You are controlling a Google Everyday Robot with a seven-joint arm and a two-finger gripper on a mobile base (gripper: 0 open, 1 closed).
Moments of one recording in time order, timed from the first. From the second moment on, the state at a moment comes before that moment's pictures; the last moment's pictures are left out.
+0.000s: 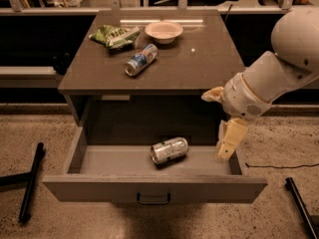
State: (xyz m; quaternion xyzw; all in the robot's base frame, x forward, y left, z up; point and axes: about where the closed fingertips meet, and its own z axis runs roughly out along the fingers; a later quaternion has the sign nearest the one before) arm 0.470 -0.123 0.822 -0.68 0.68 0.17 0.20
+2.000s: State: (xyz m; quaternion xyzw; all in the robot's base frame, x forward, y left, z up) arm 0.552 -0.157 0.572 -0.72 0.65 0.17 0.19
